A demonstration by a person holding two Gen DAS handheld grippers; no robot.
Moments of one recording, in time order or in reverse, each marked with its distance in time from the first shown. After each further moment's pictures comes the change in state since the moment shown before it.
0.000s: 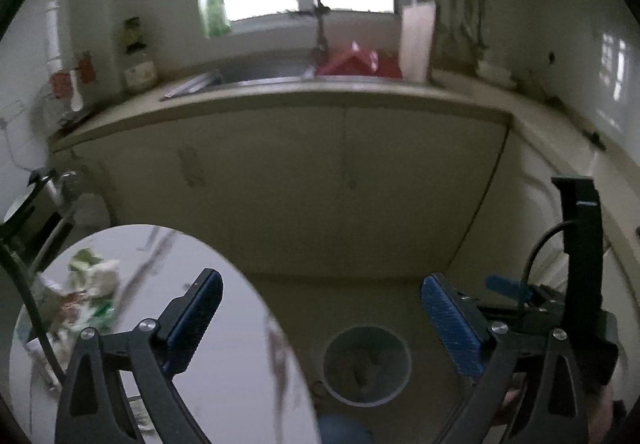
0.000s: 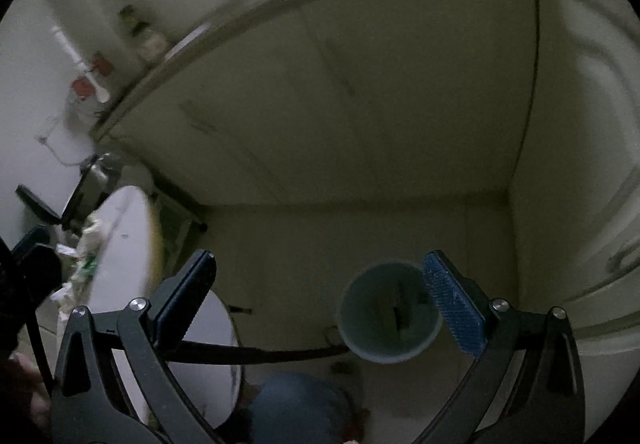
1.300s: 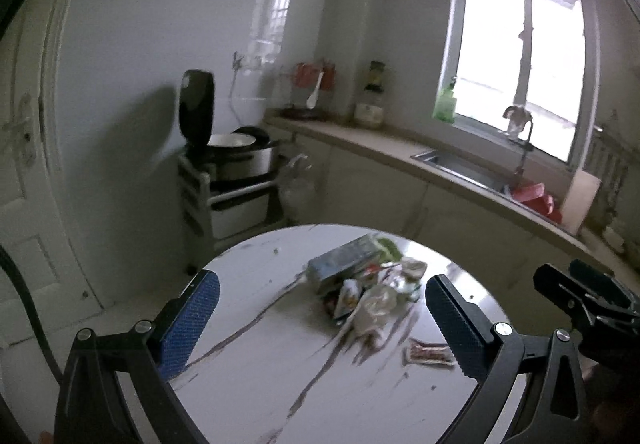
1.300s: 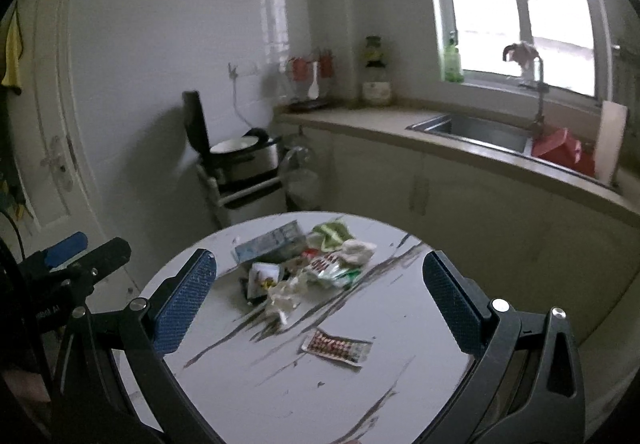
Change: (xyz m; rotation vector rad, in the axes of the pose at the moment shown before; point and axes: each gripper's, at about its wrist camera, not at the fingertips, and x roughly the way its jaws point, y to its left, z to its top) left arm -0.315 0.189 -0.204 -0.494 -0.249 0.404; right arm -0.119 0.371 -0.114 -0.640 -0.263 0.272
